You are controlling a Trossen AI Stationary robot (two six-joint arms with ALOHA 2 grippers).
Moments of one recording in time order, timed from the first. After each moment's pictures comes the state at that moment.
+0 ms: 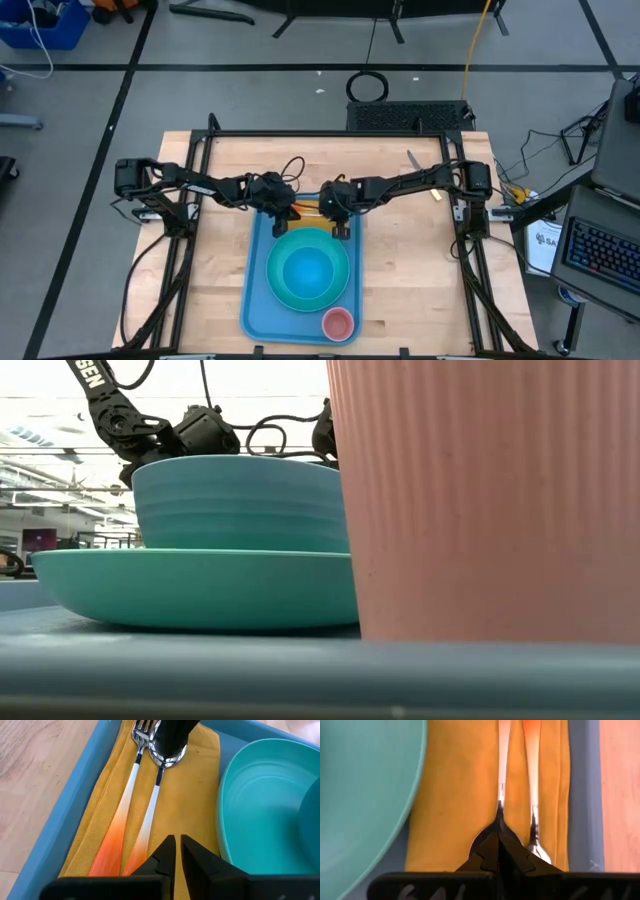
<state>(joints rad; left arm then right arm) 0.24 1.57 0.58 0.23 0.31 -0.10 -0.10 1.94 1.23 -0.38 -0.03 -0.08</state>
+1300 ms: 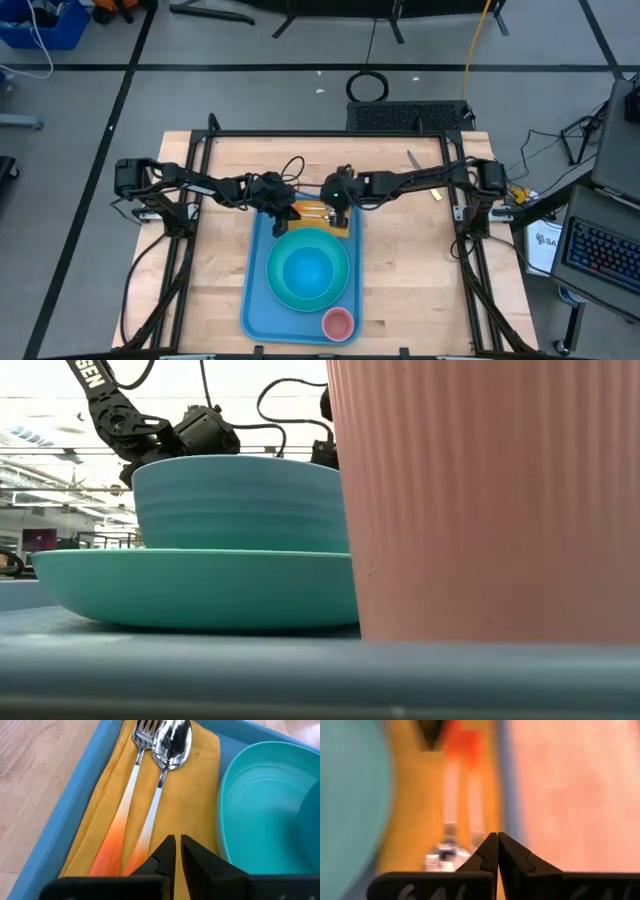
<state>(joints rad) 0.24 1.57 0.58 0.24 0.31 -0.11 -0.11 1.83 1.23 -0.37 0.18 -0.07</state>
